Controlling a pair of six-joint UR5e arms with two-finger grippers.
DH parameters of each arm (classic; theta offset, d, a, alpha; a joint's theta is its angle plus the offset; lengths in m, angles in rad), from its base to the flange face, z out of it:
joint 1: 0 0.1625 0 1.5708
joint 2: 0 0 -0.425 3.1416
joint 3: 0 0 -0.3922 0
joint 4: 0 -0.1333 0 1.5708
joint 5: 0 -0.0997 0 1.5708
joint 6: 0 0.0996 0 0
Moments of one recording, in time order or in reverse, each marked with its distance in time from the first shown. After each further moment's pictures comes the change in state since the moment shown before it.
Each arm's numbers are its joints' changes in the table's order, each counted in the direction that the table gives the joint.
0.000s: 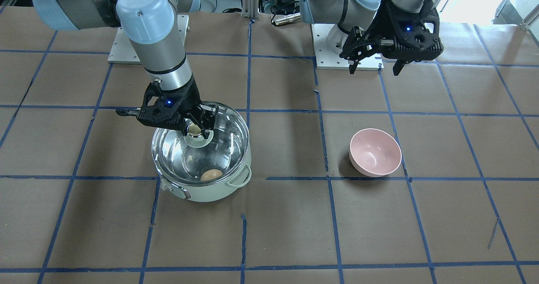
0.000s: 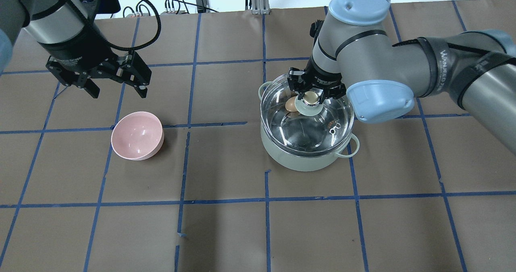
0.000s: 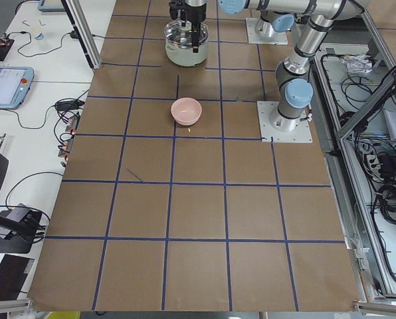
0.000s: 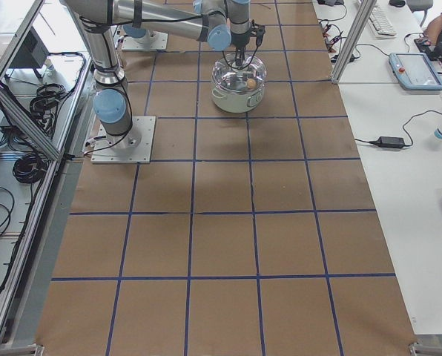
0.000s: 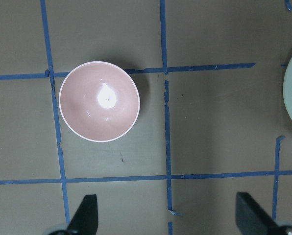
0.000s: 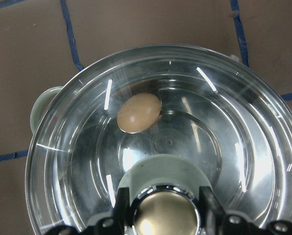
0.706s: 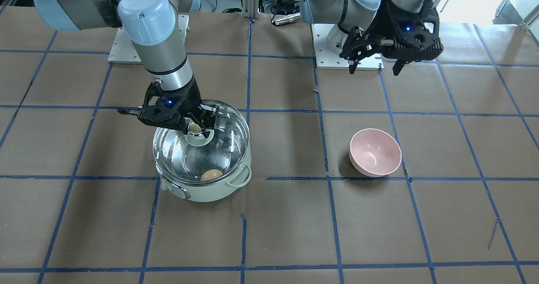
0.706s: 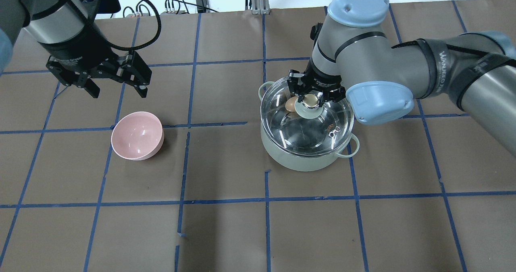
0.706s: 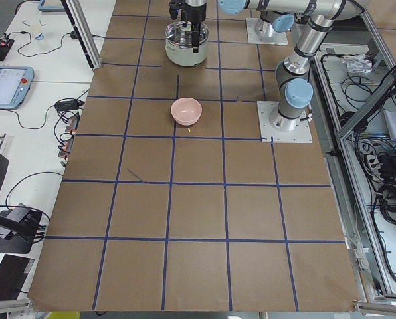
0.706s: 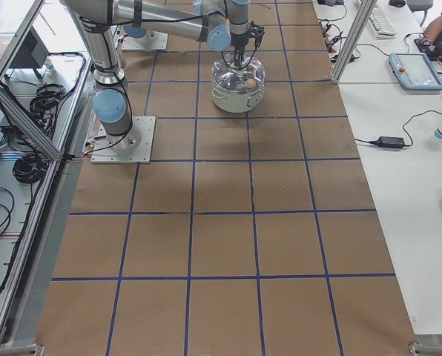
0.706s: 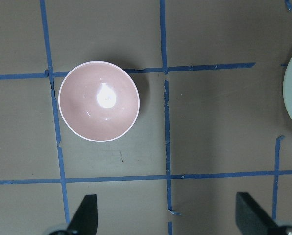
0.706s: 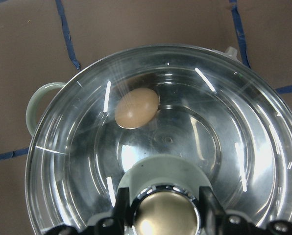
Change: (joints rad) left arm -0.001 0.000 -0.002 -0.001 0.000 -0.002; right arm 0.002 -0.001 -0.006 -0.009 -0.001 0.022
